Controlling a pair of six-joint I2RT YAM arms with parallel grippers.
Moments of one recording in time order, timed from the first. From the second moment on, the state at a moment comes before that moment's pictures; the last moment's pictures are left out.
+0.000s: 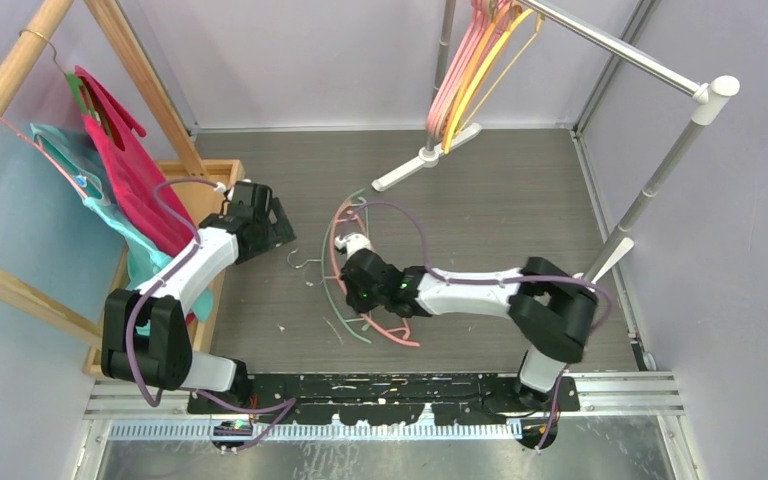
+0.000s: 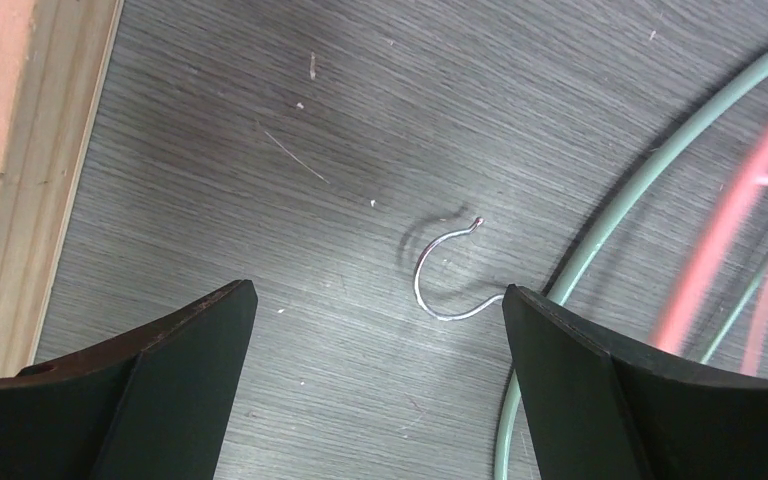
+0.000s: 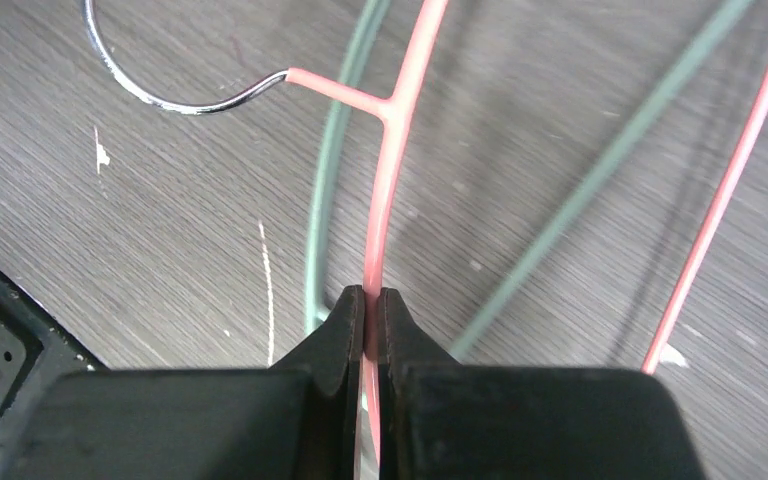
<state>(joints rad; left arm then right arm) -0.19 1.39 0.94 -0.52 -0.21 -0.58 1.08 1.74 1.00 -0.05 0.12 0.48</state>
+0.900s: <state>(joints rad) -0.24 1.39 0.95 -0.50 -0.20 -0.59 0.59 0.83 0.94 -0.40 0.30 0.66</state>
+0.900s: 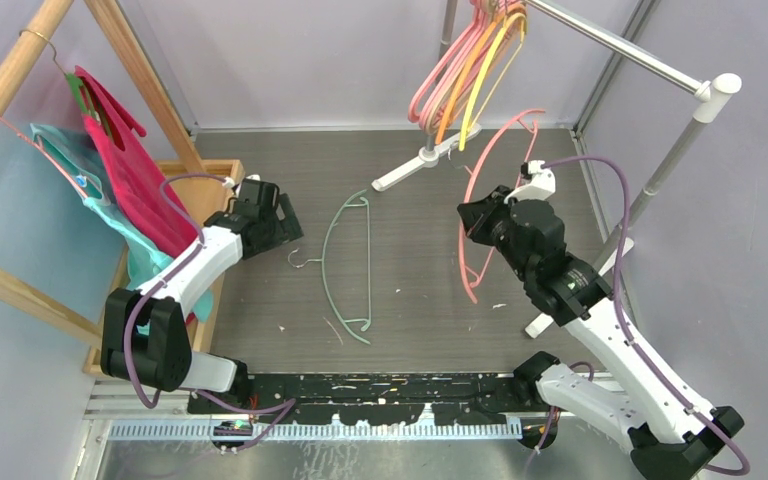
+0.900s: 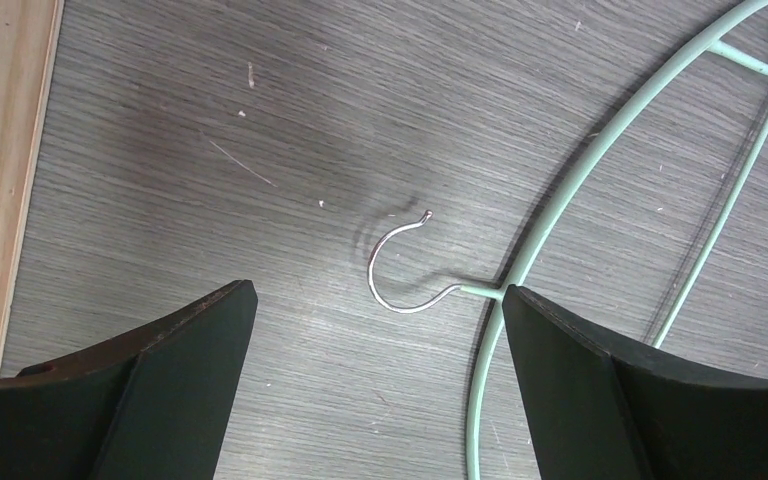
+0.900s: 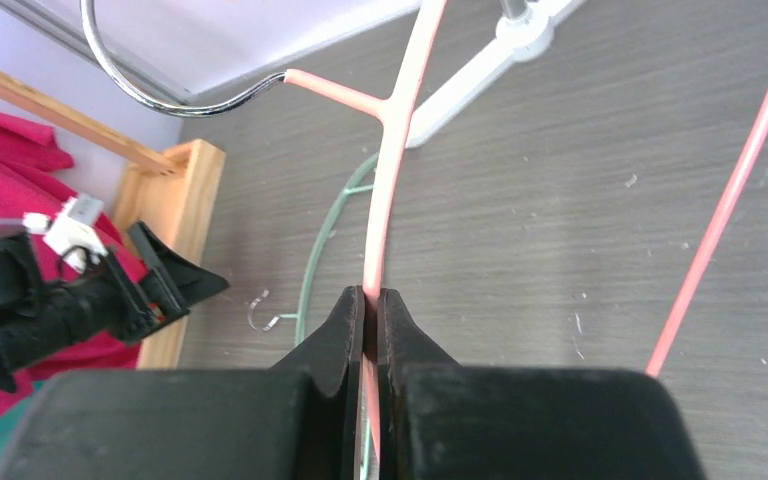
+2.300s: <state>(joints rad) -0.25 1.39 0.97 -0.51 -0.21 -0.58 0.53 0.64 1.01 -0.61 0.07 0.66</state>
